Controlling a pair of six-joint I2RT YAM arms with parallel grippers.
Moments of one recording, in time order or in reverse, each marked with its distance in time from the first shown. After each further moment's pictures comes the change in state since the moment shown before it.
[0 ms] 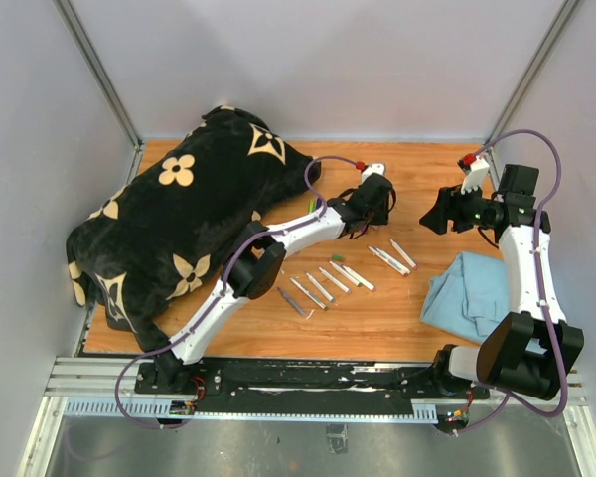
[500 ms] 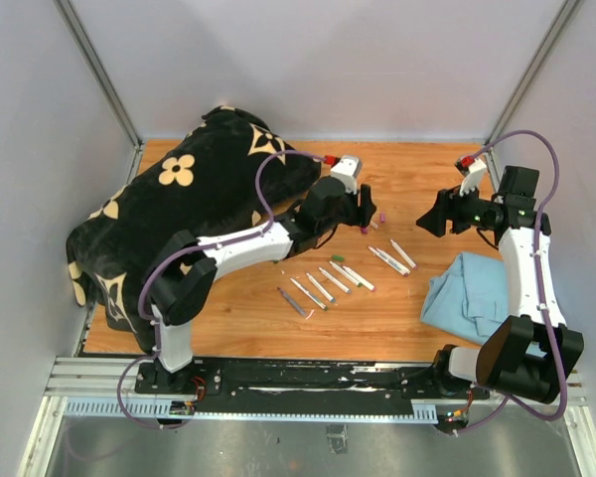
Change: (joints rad) left arm 0.003 -0.633 -0.727 0.436 0.077 0.209; right arm 0.000 -0.016 -0.011 -0.003 -0.080 -0.044
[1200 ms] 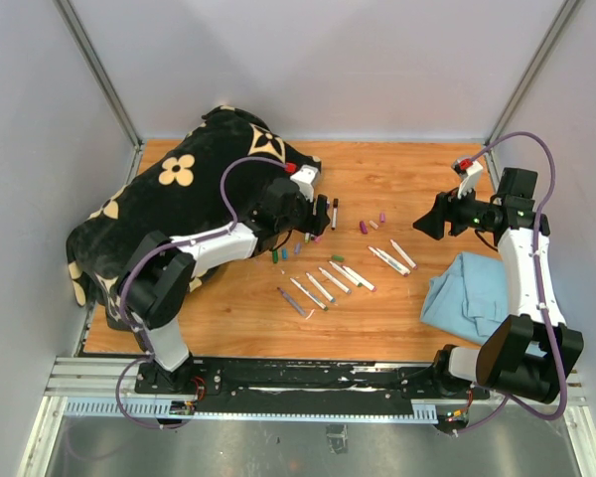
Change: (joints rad) left arm 0.201 -0.187 -0.377 0.034 0.198 0.143; right arm 0.000 0.001 -0.013 -0.008 -0.084 -0.055
